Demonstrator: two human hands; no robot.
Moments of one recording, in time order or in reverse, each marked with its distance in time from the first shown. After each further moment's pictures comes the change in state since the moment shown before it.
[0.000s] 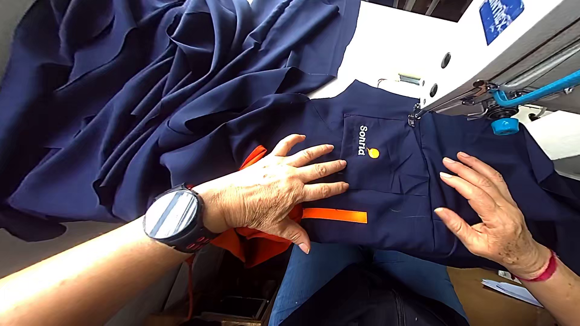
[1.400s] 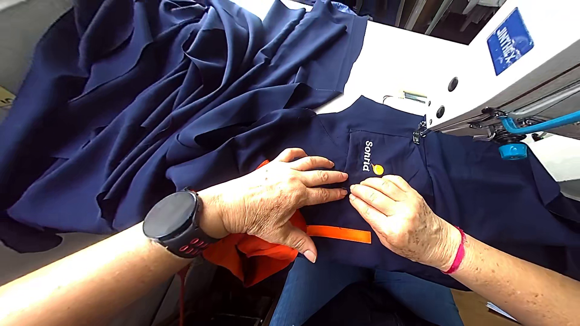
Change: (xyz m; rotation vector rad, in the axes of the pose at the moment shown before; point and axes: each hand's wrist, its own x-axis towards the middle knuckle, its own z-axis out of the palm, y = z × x) left_hand 0.001 -0.014 -0.005 -0.112 0.042 -0.026; right_hand 0.087 -0.062 0.072 -0.023 -0.026 -0.401
